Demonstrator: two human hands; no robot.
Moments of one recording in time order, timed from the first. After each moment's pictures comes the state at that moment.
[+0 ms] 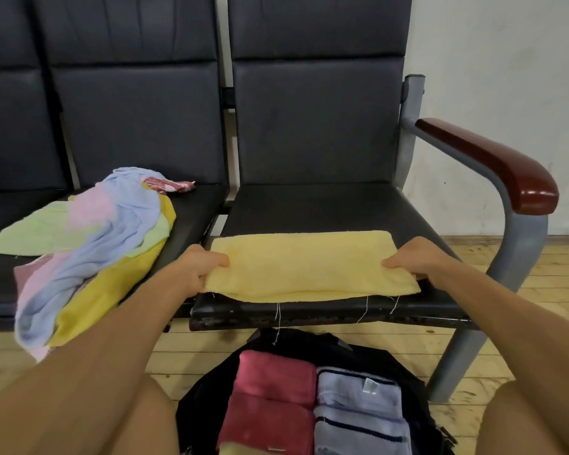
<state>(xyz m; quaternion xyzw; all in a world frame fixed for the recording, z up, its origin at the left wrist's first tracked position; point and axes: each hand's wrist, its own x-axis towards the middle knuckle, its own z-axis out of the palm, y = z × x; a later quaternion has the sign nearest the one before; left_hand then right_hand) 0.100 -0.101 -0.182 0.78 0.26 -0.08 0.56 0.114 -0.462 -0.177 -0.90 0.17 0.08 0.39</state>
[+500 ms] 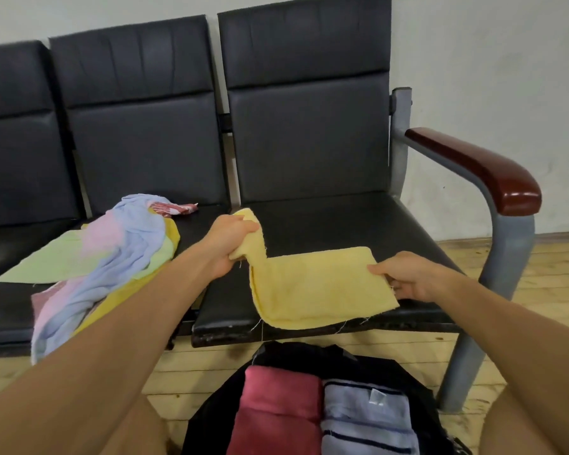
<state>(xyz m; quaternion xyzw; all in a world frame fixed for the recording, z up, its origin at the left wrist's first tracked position) 0.087 -0.170 -0.100 0.75 0.14 -0.02 0.65 0.100 -0.458 -0.173 -0.78 0.17 0.18 0.58</state>
